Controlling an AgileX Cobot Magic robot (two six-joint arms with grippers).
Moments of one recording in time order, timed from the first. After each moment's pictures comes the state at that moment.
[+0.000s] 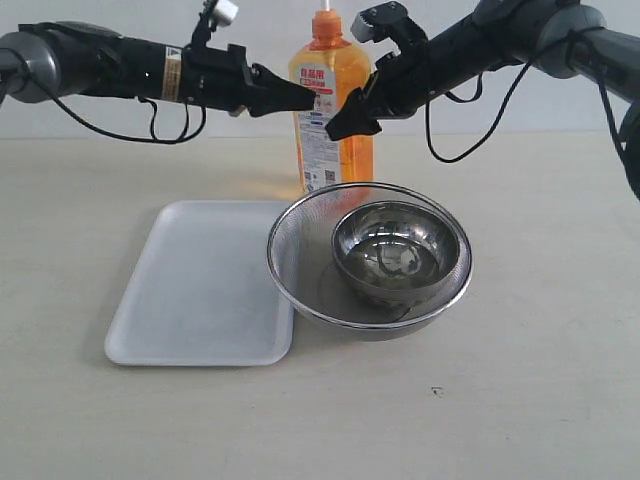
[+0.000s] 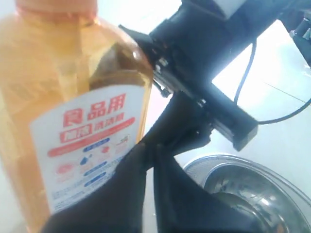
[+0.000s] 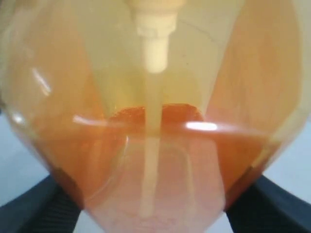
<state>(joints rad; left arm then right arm) -0.15 2.44 -2.05 1.75 -1.12 -1.69 0.22 2.49 -2.30 0.82 0.98 -1.06</state>
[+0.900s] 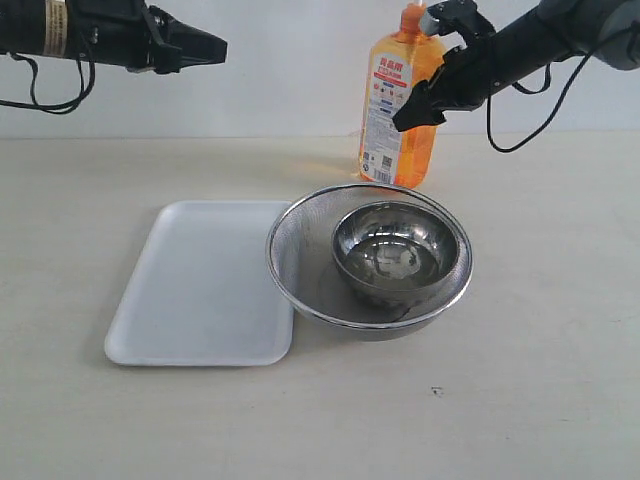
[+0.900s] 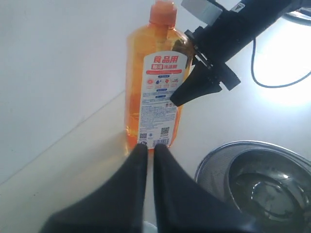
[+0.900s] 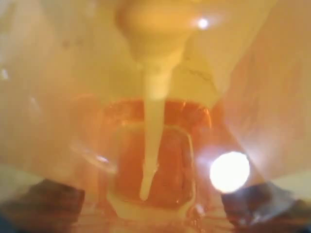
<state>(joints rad) -0.04 1.99 -1.56 1.75 -0.92 -1.48 0.09 2.49 -2.31 0.71 0.98 -0.98</state>
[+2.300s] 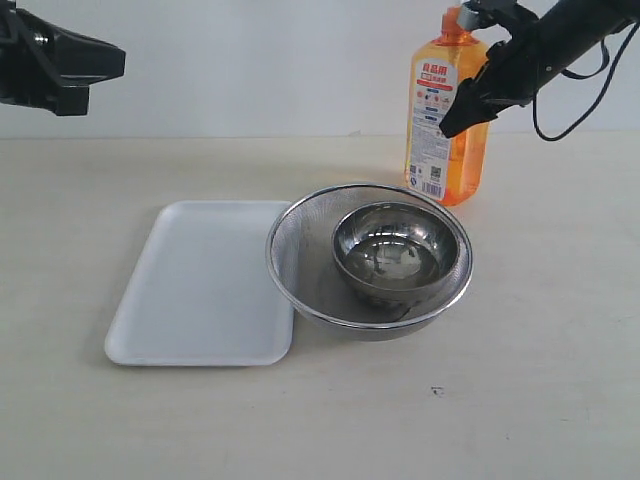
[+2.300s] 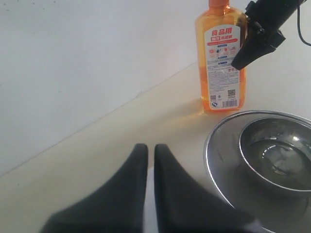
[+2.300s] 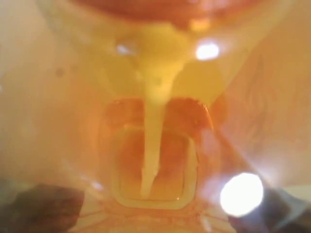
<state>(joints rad) 0.00 1.42 -0.95 1.65 -0.62 -1.29 0.03 2.43 -2.31 0.53 1.18 -0.86</state>
